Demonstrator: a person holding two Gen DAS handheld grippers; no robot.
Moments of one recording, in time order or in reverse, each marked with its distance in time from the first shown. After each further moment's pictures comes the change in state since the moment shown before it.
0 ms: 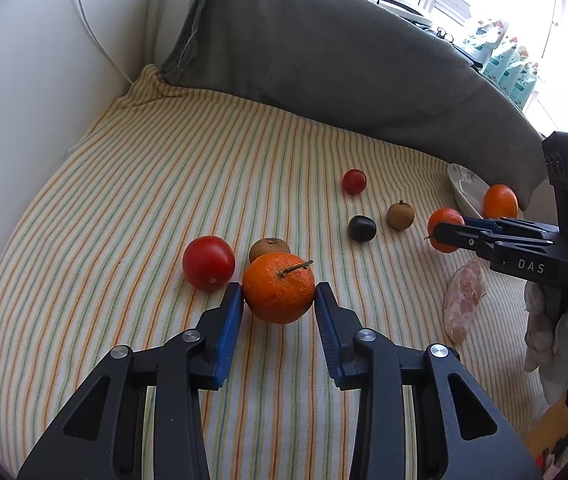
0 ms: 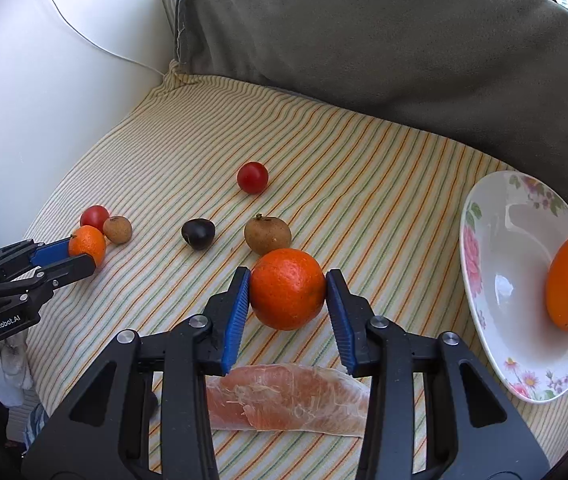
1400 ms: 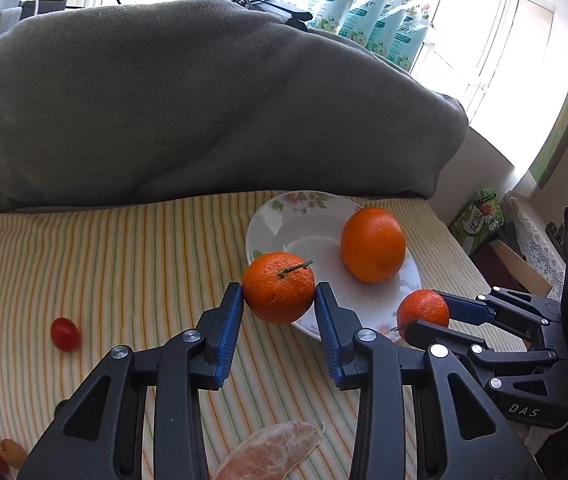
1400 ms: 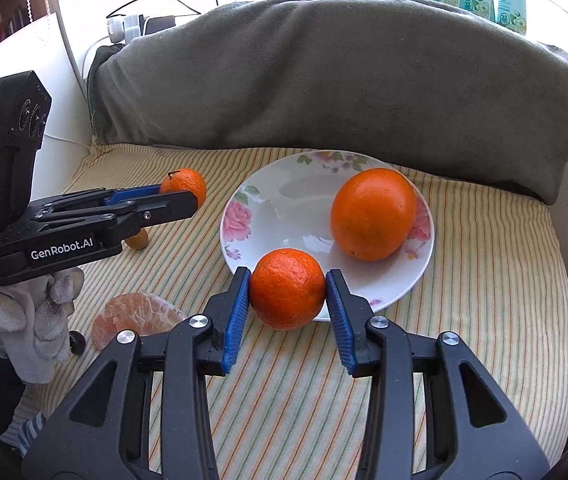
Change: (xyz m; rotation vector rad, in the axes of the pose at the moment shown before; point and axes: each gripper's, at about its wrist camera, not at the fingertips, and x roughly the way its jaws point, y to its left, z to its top) left arm 0.084 -0.188 0.090 0.262 0.041 -0.318; right arm -0.096 -0.125 -0.058 0.215 -0.139 -0.167
